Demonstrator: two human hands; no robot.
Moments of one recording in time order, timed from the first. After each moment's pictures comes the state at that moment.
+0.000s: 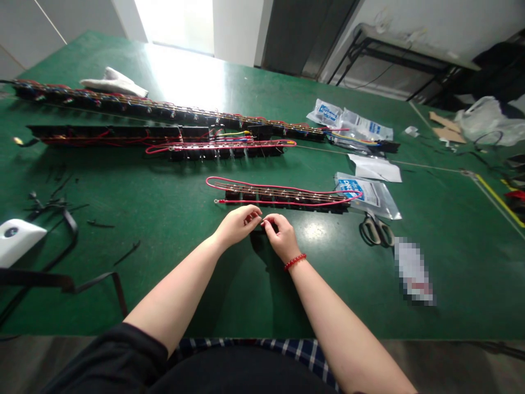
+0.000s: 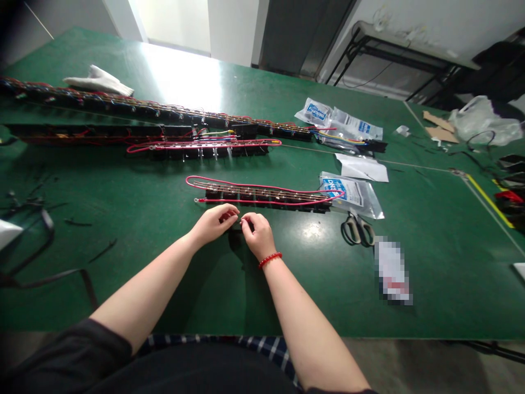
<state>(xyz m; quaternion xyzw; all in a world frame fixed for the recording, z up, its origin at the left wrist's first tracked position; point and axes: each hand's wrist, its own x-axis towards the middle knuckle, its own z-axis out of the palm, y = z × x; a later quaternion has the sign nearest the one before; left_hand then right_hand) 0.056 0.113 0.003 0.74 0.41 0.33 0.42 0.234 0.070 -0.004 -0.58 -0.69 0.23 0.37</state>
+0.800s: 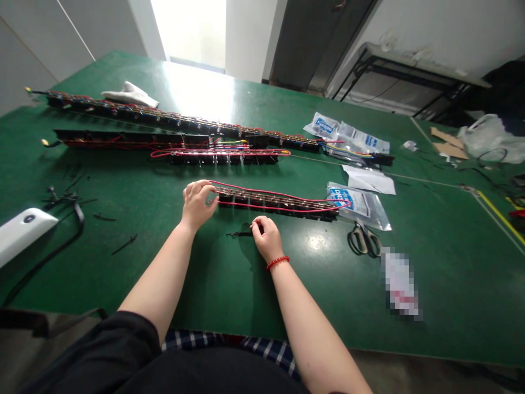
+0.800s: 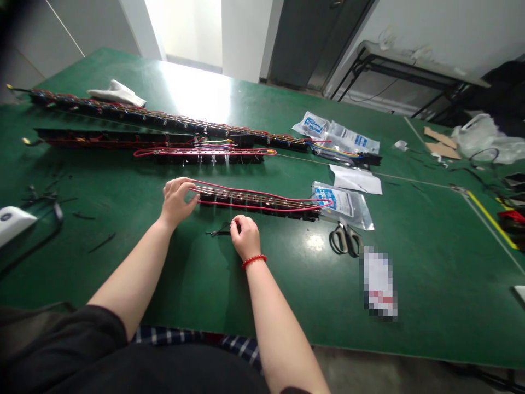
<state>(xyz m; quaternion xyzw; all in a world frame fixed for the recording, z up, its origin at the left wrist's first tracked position) -0.007 0.149 -0.003 0.72 0.60 0.35 0.04 0.233 0.072 -0.008 -0.59 -0.68 0.23 0.36</state>
